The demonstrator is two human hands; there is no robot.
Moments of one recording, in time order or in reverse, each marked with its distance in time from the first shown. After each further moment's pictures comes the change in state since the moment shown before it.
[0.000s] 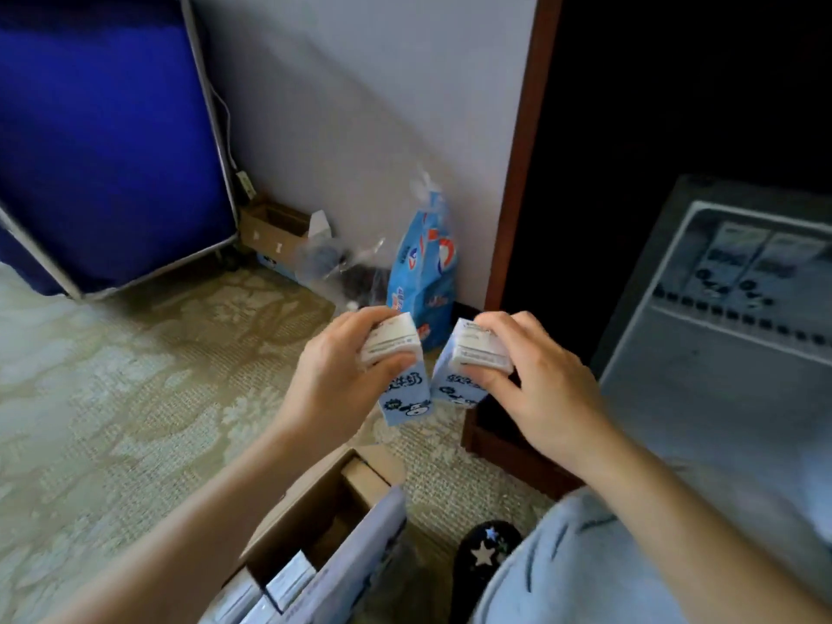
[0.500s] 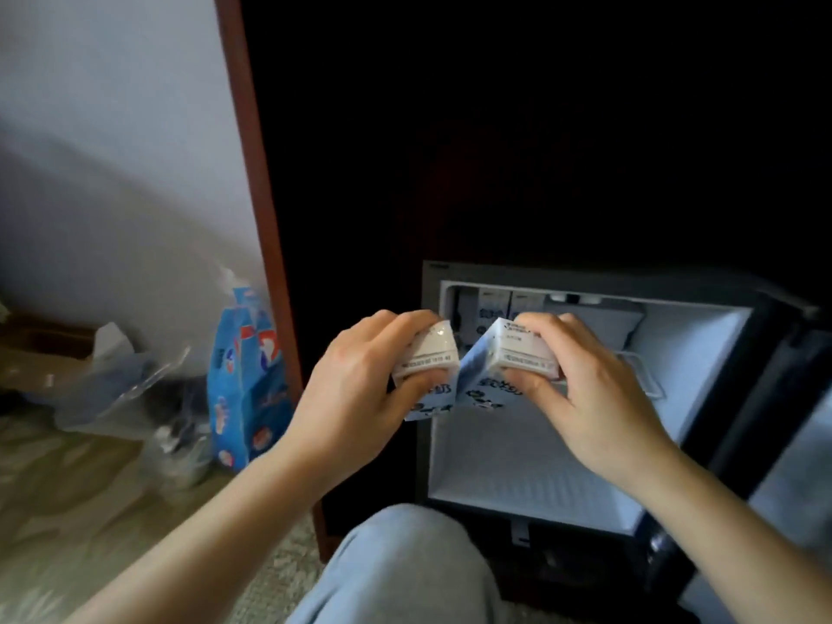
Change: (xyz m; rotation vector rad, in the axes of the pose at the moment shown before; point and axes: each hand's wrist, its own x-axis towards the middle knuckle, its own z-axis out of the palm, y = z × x) left_hand 0.095 0.153 0.114 -0.008 -0.093 0.649; right_hand -0.054 0.110 -0.158 -0.249 0.361 0.217
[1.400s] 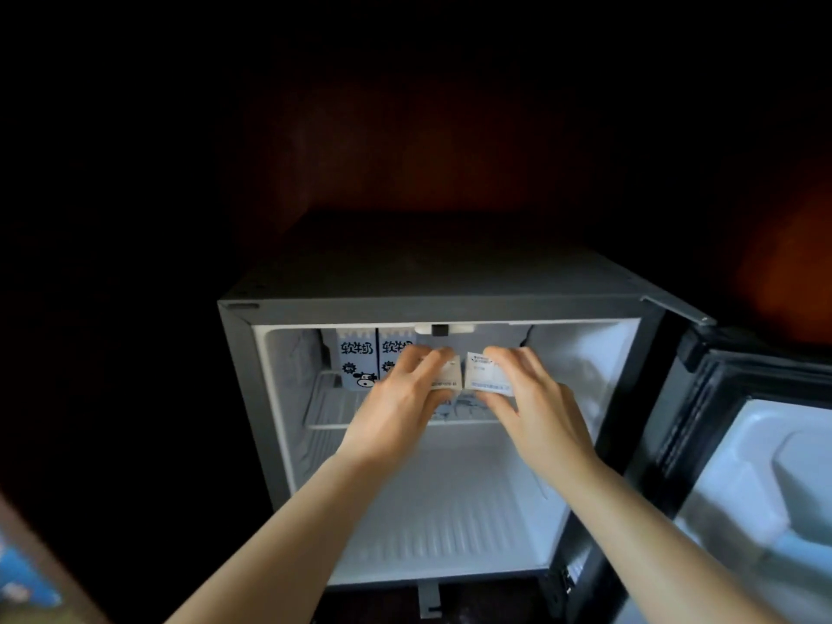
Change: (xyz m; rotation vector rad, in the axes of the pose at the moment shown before) left_hand 0.111 0.004 0.236 -0.233 -0.290 -0.026; right_hand 0.011 0.194 0.036 -0.264 0.036 0.328
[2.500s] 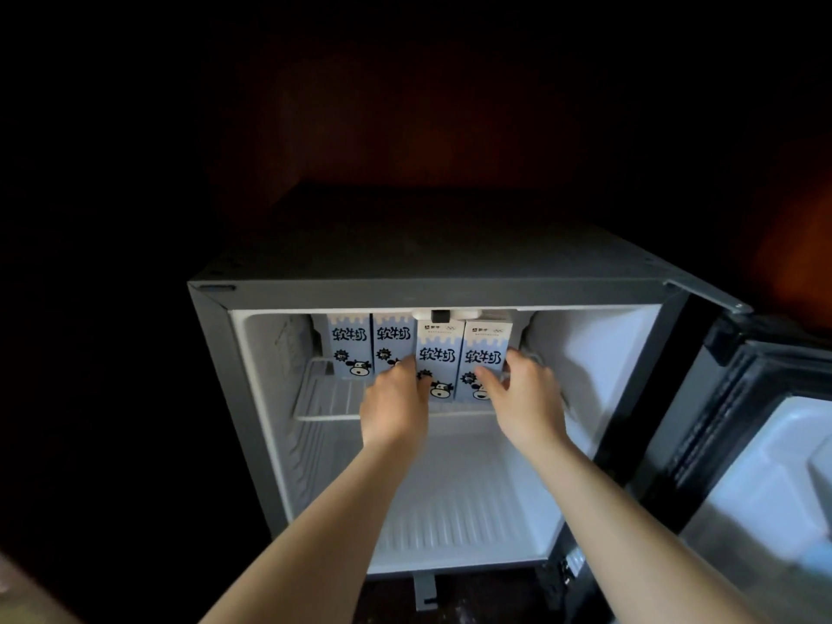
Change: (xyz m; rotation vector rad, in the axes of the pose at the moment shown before) left_hand 0.020 -0.018 0.047 0.048 0.006 -0.544; right_hand 0.023 0.017 0.045 0.056 -0.045 0.404
